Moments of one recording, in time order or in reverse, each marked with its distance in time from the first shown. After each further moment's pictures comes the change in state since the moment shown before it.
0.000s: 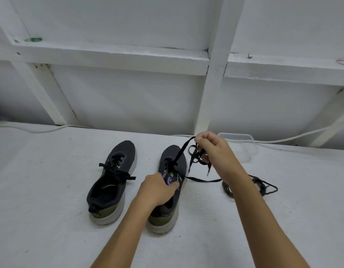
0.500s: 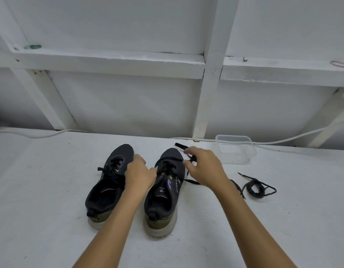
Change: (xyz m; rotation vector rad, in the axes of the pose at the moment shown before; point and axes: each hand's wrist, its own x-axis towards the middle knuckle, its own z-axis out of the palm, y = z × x) left_hand 0.036 -0.009 -0.025 -0.157 0.423 -0.020; right_hand 0.002 0.032 0.015 -0.957 0.022 -0.072
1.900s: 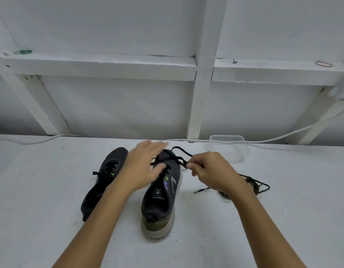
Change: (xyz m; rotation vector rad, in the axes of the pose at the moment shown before) left_hand -0.001 0.023 -0.038 0.207 -0.128 0.739; right_hand -0.026 0.000 -0.044 0.072 -0.150 0.014
